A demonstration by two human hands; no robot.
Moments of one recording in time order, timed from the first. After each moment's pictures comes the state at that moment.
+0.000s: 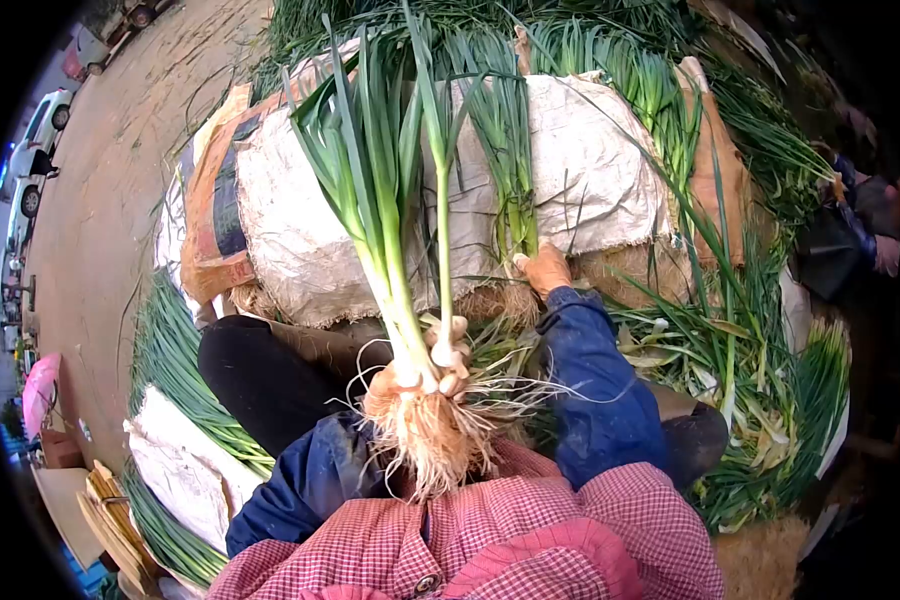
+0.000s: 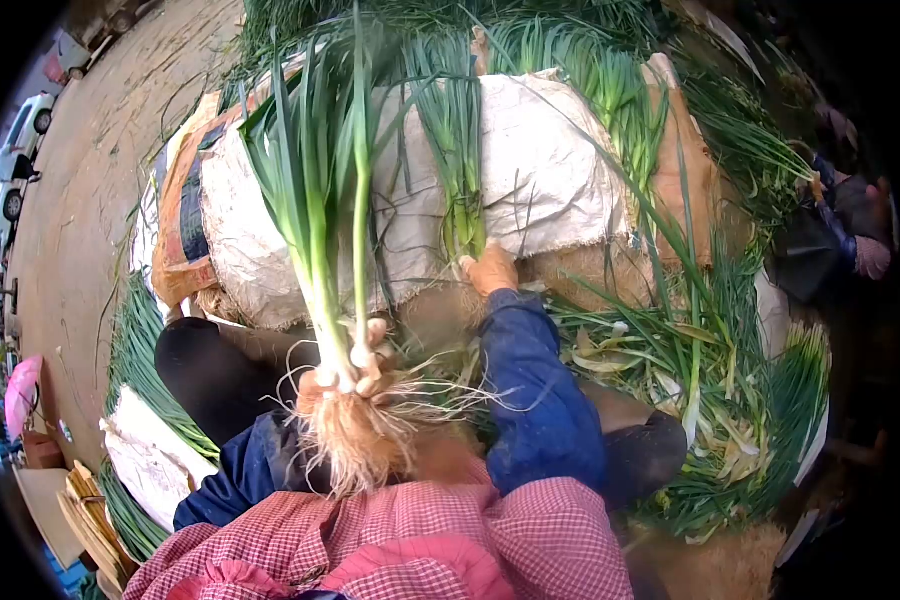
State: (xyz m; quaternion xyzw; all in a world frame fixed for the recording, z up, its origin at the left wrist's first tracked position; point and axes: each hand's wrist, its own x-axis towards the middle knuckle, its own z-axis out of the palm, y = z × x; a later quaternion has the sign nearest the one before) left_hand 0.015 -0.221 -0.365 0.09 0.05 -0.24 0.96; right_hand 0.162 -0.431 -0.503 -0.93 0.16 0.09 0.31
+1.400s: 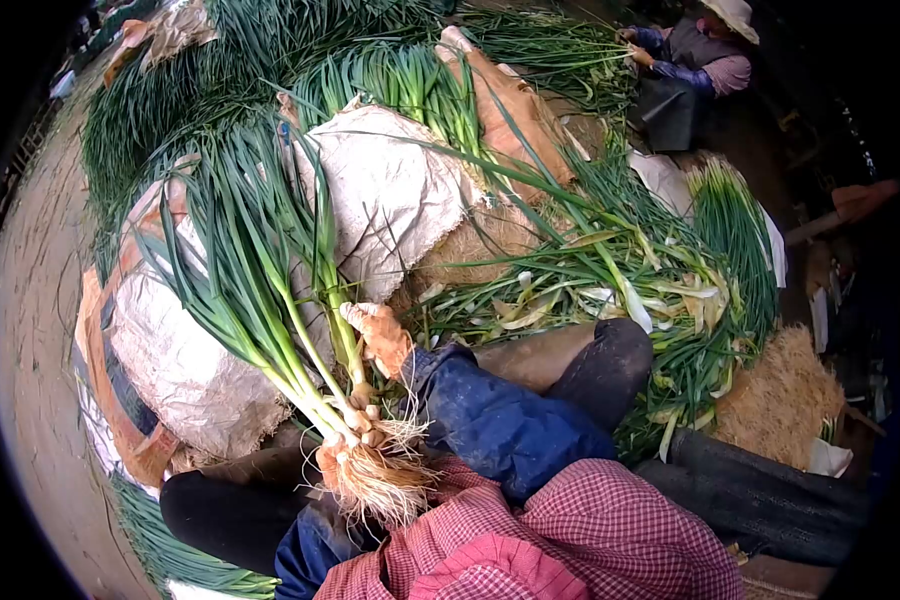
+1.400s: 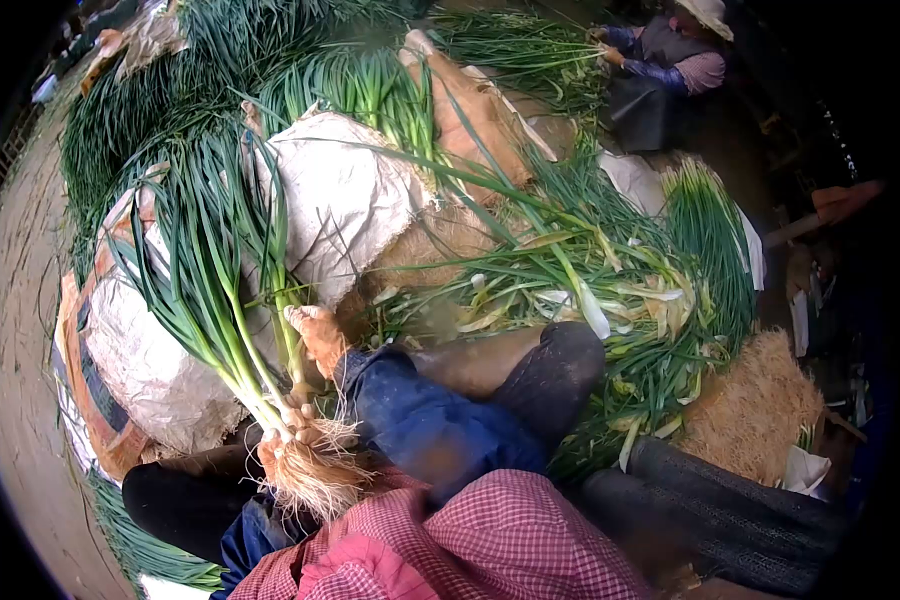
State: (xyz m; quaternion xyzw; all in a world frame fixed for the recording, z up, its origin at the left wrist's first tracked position) left_hand 0.013 -0.249 -0.416 0.07 0.17 -0.34 0.92; right_hand 0.102 -0.391 -0.439 -0.49 0.23 0.11 0.83
